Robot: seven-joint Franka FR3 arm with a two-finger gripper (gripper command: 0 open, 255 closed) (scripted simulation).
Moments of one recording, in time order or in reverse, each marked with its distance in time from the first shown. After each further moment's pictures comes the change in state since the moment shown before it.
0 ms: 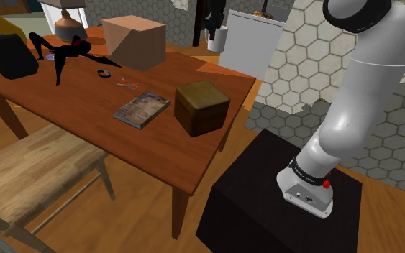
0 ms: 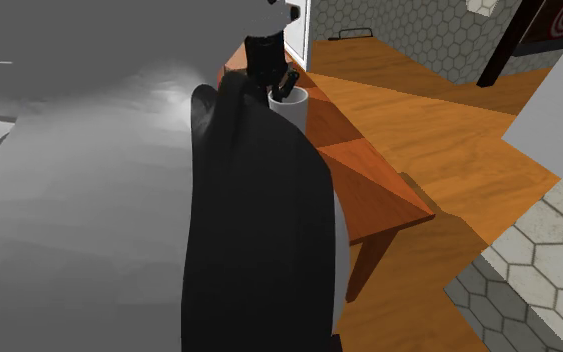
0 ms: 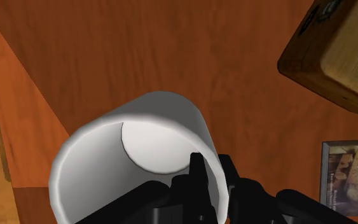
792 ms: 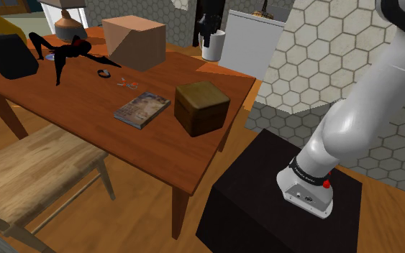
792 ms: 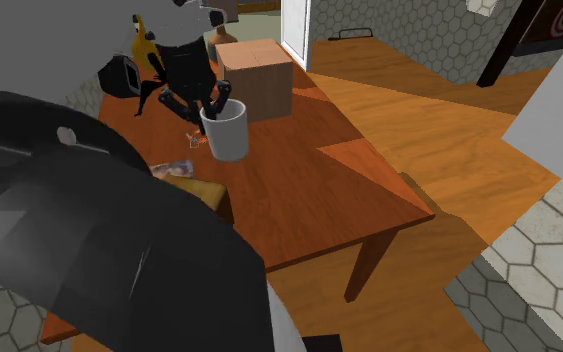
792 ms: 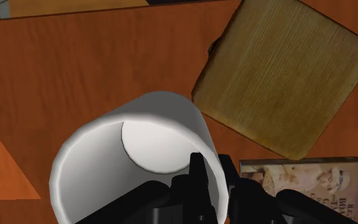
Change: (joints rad) arm 0.135 -0.263 0.106 -0.301 -0.018 0.023 0.240
